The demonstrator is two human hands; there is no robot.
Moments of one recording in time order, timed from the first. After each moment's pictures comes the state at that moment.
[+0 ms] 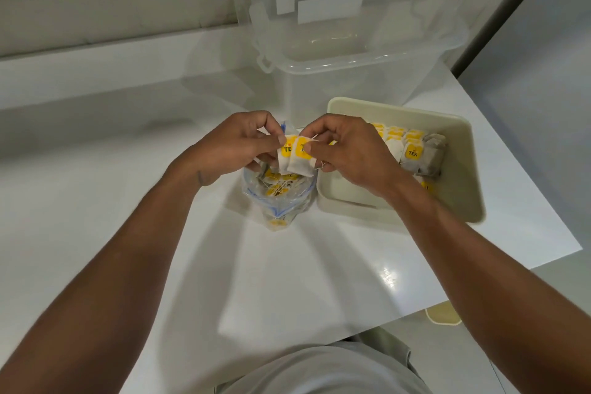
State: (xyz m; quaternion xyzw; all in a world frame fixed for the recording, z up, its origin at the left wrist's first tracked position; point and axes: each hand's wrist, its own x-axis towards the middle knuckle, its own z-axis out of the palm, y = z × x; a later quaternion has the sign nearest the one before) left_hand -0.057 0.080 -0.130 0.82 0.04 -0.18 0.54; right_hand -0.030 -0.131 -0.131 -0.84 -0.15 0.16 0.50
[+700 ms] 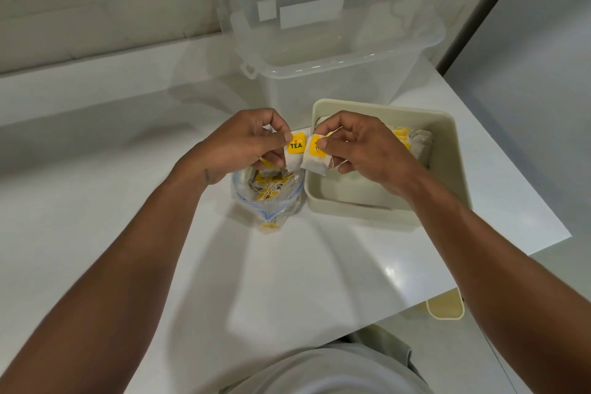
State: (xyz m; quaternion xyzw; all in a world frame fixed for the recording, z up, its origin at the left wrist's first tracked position) left_hand -0.047 0.052 -0.115 0.82 0.04 -0.19 0.54; right_hand -0.026 -0.168 -0.127 -0.79 -0.10 0.20 0.57
